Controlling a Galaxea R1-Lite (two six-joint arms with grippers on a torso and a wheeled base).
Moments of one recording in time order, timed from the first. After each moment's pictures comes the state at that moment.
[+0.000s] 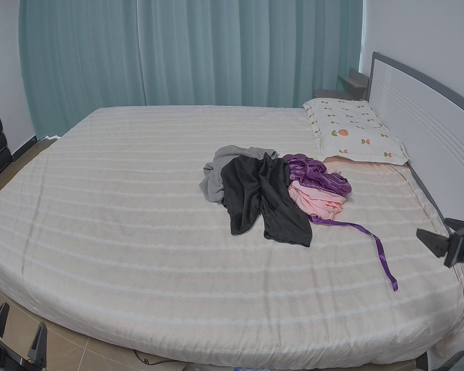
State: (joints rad) left arm 0.00 0.02 -0.02 0.00 0.01 0.00; right arm 0.07 1.04 -0.38 -0.33 0.09 0.02
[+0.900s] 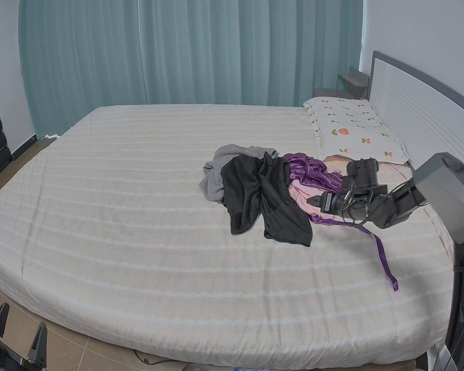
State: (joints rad) left arm 0.00 0.02 -0.02 0.00 0.01 0.00; right arm 0.23 2.34 -1.32 -0.44 0.02 0.33
